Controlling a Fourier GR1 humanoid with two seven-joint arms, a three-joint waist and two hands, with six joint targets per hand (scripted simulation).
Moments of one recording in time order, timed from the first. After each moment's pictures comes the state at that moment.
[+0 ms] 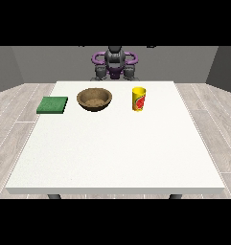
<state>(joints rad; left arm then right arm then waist) -0.03 0.07 0.01 -1.73 0.11 0.09 0.31 0.05 -0.07 0.00 -1.77 -0.09 -0.01 0.31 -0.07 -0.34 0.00</state>
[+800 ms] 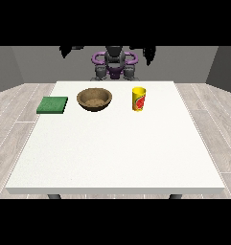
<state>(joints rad) -0.29 0.04 0.02 -1.70 0.01 0.17 0.14 -0.09 -0.06 -0.04 -1.90 -0.12 -0.01 0.21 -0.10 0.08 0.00</state>
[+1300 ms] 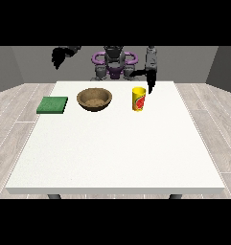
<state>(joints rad) -0.29 0.08 0.11 -1.39 0.03 0.09 -0.23 -0.12 -0.12 -0.14 -1.85 -0.20 0.08 0.08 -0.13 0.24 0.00</state>
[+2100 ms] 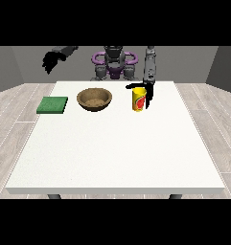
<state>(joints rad) -0.46 0.09 0.18 -0.88 0.03 0.07 -0.52 -0.17 -0.19 -0.24 -1.66 -0.26 0.16 0.01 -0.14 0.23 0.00</state>
